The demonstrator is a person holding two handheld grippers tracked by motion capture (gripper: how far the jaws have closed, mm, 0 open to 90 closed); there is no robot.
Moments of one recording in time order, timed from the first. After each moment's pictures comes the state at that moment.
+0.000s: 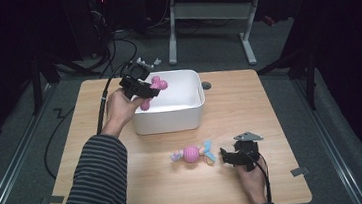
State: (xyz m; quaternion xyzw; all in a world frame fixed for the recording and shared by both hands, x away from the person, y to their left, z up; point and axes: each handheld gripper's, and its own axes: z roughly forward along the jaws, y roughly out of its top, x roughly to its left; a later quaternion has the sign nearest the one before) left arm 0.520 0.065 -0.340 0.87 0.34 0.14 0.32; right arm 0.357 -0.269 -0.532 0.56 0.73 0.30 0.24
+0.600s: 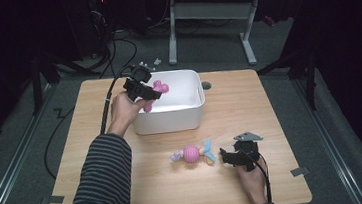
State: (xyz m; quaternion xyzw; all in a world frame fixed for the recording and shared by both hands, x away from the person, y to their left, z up) left arm 0.534 0.062 -0.362 0.87 0.36 0.11 0.32; right arm 0.357 -0.269 -0.532 0.56 0.74 0.30 0.24
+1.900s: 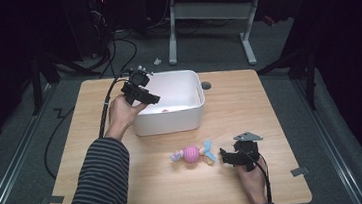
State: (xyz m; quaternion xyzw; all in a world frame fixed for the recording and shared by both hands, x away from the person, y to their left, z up) left arm 0.526 0.071 -0.368 0.87 0.37 0.12 0.32; right arm 0.357 -0.269 -0.532 0.56 0.74 0.30 0.24
